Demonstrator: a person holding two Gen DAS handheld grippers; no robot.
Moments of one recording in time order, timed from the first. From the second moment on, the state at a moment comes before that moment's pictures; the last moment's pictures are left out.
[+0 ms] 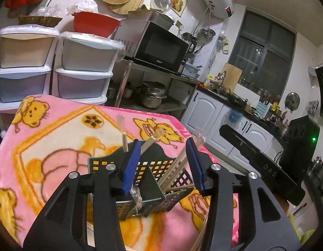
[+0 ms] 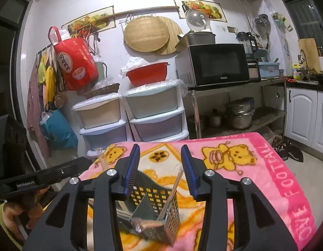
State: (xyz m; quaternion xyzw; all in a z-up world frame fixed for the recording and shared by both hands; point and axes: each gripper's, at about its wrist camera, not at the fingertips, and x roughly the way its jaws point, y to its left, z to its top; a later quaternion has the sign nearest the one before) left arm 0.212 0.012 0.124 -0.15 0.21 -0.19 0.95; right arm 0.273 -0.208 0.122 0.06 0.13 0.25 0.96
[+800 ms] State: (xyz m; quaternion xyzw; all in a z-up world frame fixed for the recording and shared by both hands) left arm 0.162 0.016 0.127 -0.13 0.20 -0.16 0.96; right arm 0.222 -0.218 0.121 0.04 0.14 0.25 0.96
